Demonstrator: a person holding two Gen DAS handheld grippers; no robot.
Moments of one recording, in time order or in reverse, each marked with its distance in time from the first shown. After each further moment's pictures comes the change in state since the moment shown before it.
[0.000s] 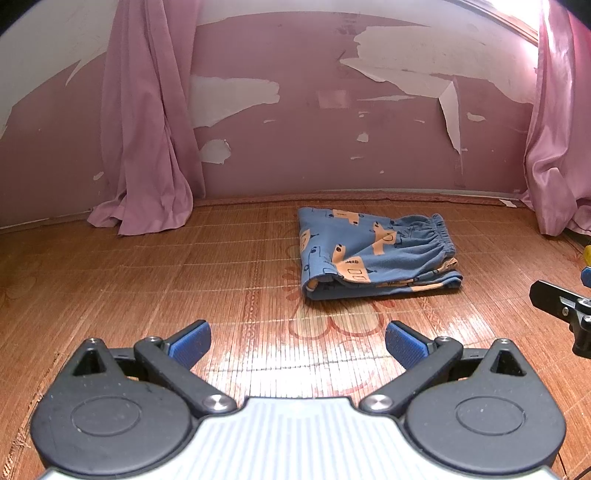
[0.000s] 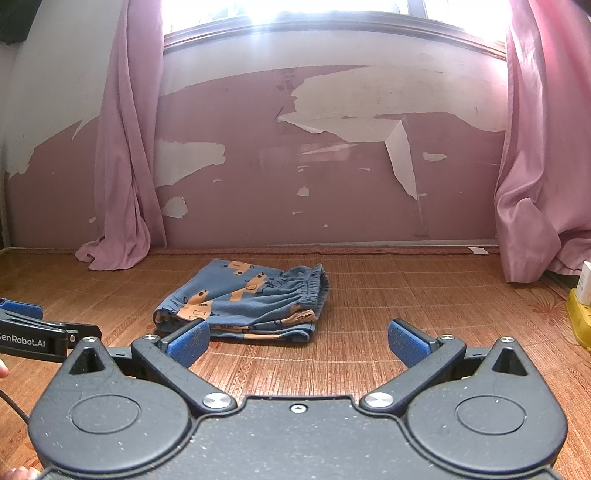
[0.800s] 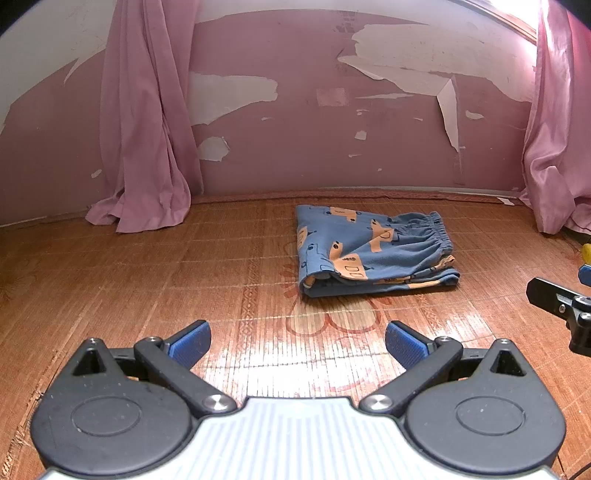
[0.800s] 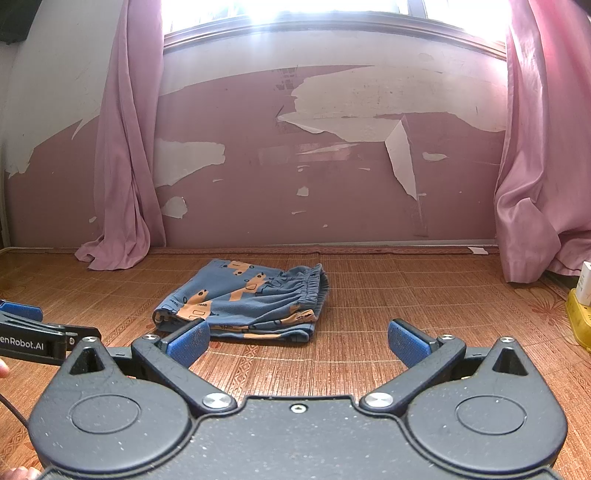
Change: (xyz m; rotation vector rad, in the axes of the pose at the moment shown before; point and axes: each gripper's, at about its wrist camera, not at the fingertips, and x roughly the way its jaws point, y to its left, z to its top) left arm -0.001 0.000 -0.002 -0.003 0.012 -0.003; right arm 0.000 0.000 0.000 0.000 0.001 0.000
